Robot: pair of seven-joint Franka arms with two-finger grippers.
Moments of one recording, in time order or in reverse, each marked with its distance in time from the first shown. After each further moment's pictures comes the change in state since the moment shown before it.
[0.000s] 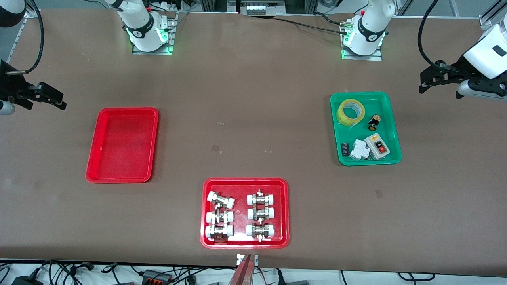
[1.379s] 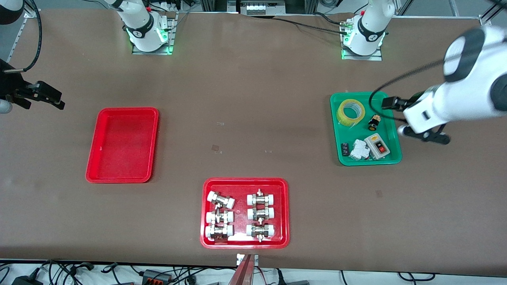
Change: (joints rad) left arm -0.030 0.285 -0.015 -0.074 -0.002 -0.067 -0.014; right arm 0.000 -0.004 0.000 0.008 0.000 0.000 -0.001
